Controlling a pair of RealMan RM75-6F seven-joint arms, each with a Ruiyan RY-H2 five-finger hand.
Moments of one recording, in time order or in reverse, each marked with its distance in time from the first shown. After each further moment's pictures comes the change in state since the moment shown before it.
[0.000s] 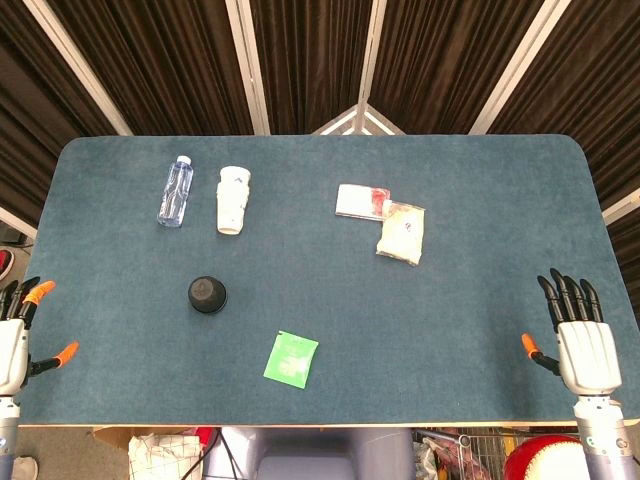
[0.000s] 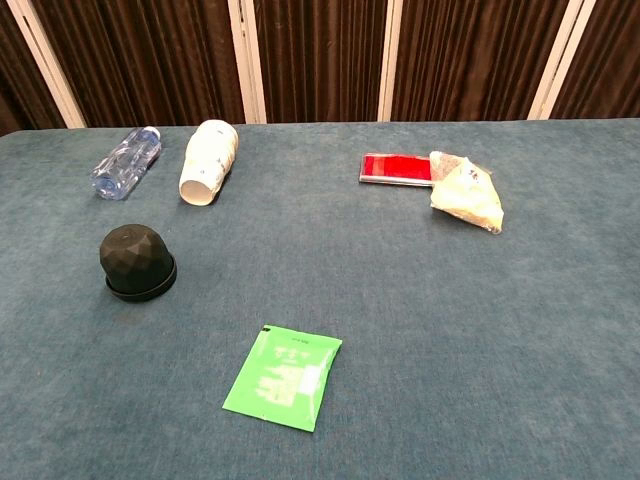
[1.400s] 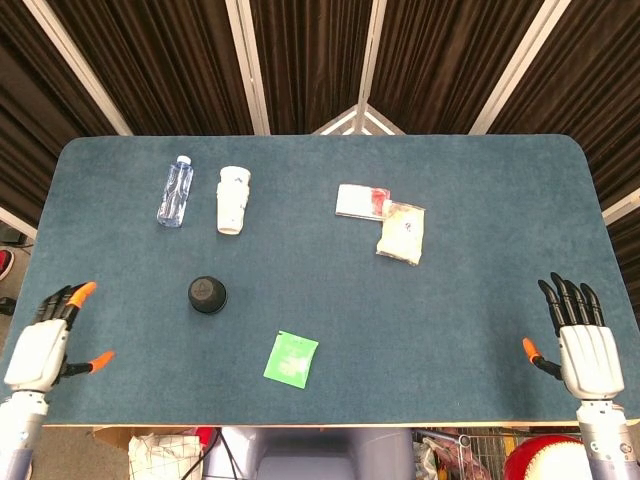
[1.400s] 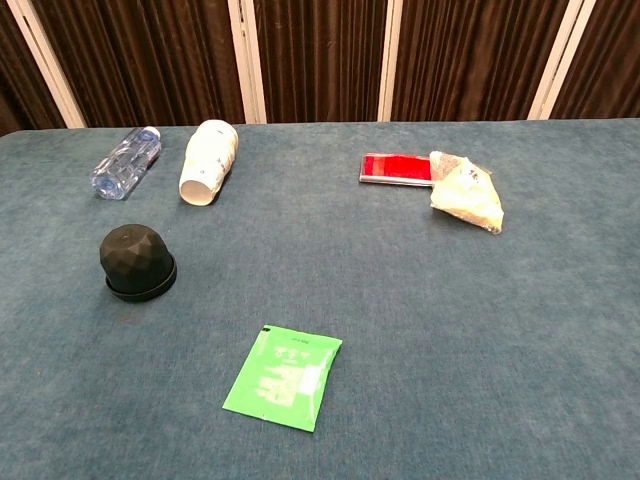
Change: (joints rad) left arm -0.071 -0.011 0.035 0.036 0.035 -0.191 -0.169; right arm -0.010 0.011 -0.015 -0.013 -0.004 -0.001 0.013
